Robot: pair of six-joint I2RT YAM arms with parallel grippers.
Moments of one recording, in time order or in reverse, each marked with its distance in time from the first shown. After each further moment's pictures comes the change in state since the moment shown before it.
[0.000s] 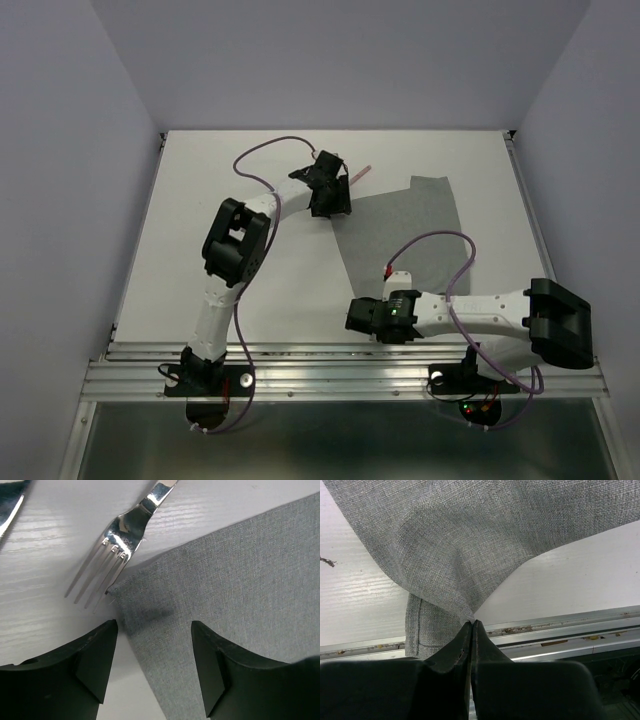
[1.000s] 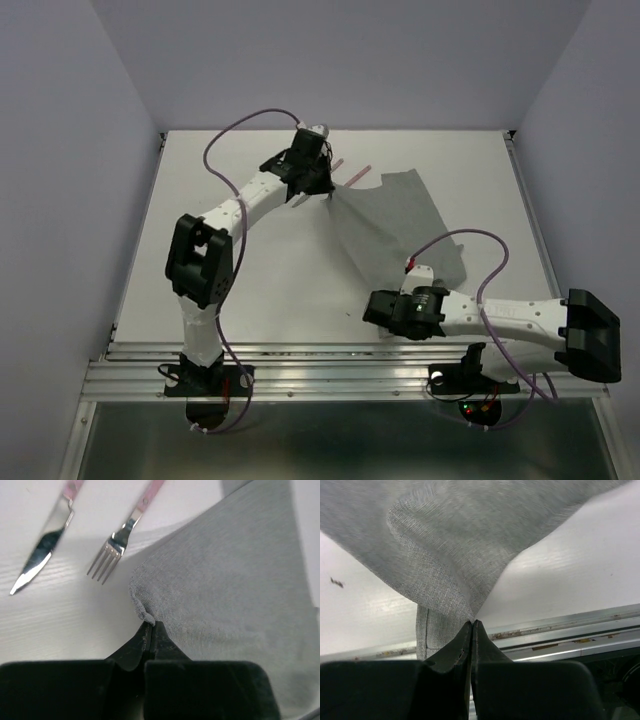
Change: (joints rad) left arm -0.003 -0.212 -0.084 0.005 -0.023 0.073; right arm -0.026 -0.153 -0.059 -0.029 0.037 0.050
